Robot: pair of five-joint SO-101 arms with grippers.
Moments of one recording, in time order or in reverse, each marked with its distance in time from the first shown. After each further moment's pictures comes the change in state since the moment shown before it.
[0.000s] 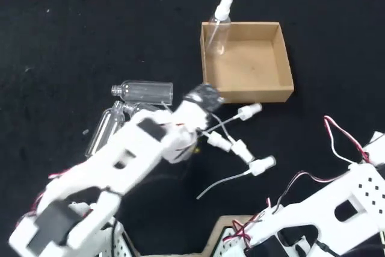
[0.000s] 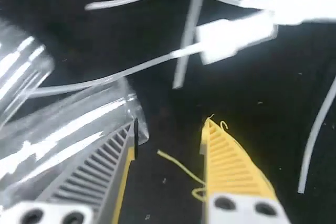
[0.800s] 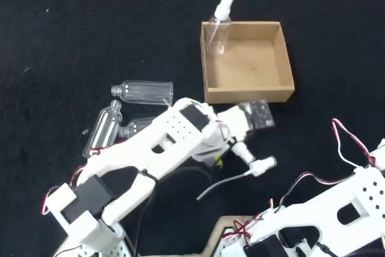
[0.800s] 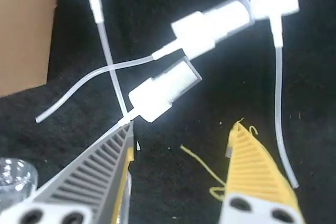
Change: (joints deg) left arm 7.8 16.3 -22.5 10.0 -18.8; right arm 2.7 0.0 0.0 -0.2 1.3
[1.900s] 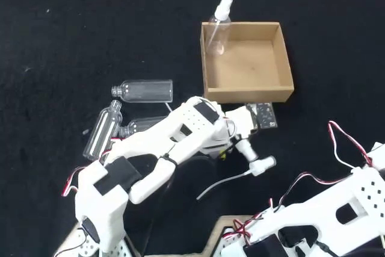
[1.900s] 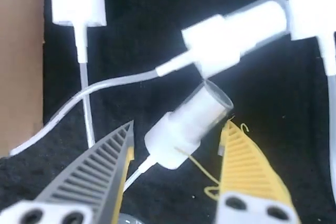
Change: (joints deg) left arm -0.4 16.0 -8.5 -6.9 -3.2; right arm 0.0 0.0 3.2 0.0 0.0
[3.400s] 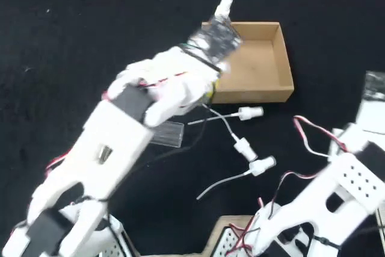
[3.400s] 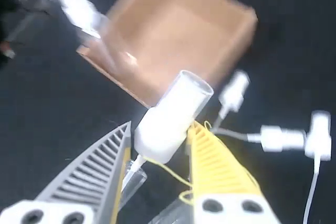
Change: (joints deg) left arm -11.9 -42.5 -3.0 9.6 20.1; right arm -18.2 0.0 3.5 5.5 0.1
